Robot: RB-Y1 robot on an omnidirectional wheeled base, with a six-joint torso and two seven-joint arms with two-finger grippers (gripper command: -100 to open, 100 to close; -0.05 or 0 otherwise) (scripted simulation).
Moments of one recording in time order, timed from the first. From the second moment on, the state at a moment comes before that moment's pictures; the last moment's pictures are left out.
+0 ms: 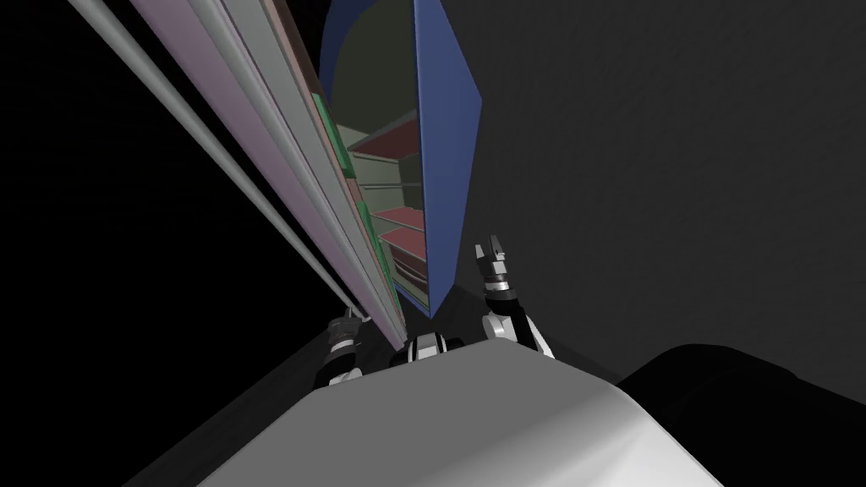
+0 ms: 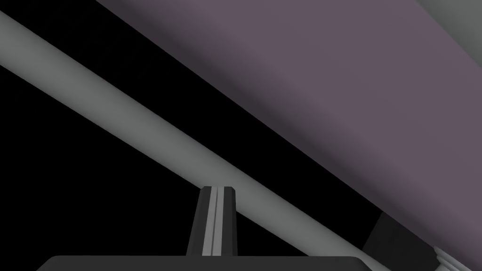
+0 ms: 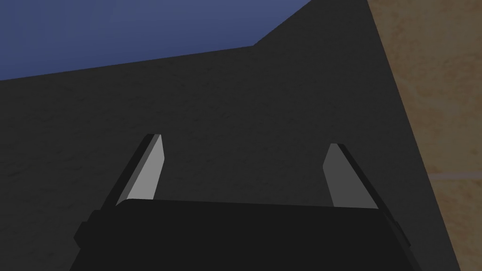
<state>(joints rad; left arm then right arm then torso) 0.35 0.11 0.01 -1.45 0.42 -0.53 0.35 0.47 -0.05 0.05 -2.26 -0.02 -0.46 0.01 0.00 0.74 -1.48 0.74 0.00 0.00</state>
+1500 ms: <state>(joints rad) 0.32 0.07 -0.04 -1.25 0.38 -0.70 0.37 0.47 -0.05 0.05 -2.26 -0.02 -0.46 0.01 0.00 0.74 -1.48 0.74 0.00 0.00</state>
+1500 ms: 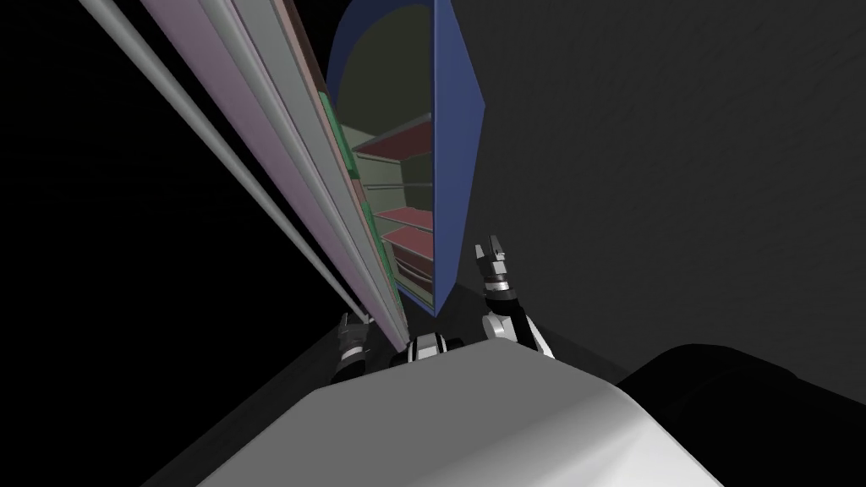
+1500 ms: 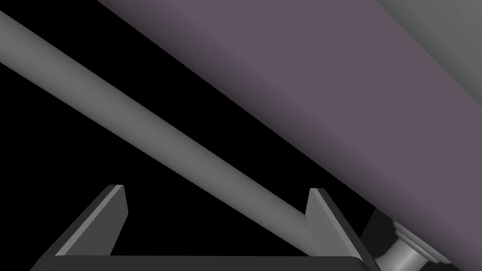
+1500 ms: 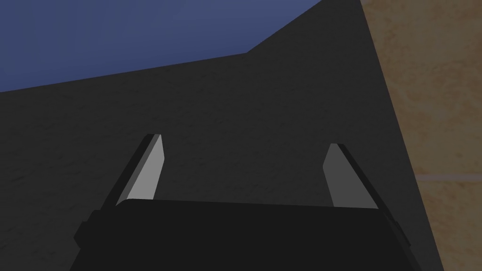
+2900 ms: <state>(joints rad) 0.29 0.16 -0.13 -1.27 0.35 -0.65 0.45 0.47 -0.05 0.05 -2.26 -0.02 -0.46 0.01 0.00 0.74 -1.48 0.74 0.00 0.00</state>
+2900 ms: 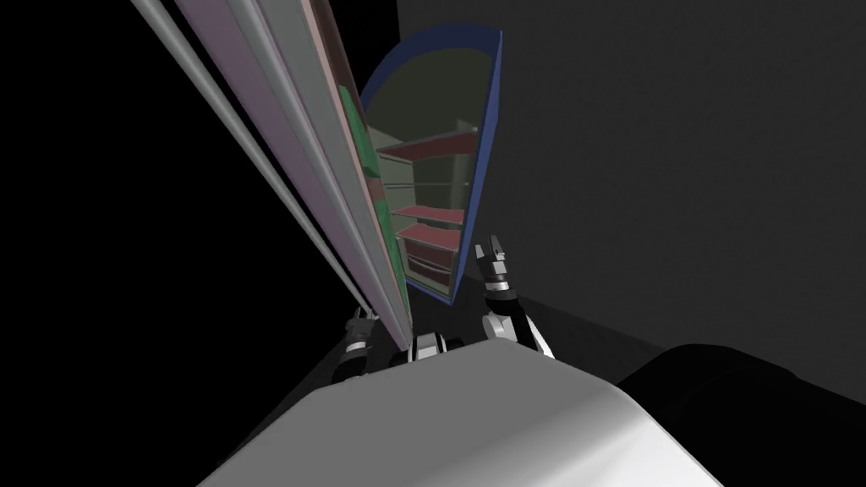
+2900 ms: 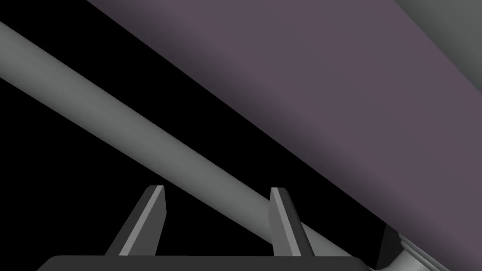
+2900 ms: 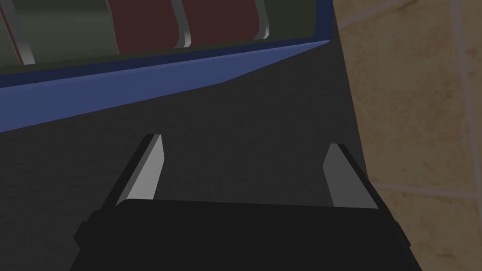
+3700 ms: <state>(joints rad) 0.27 0.21 -0.20 -1.26 0.32 -0.66 0.50 0.47 -0.05 0.05 -2.26 -0.02 -0.46 0.01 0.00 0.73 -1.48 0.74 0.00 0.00</state>
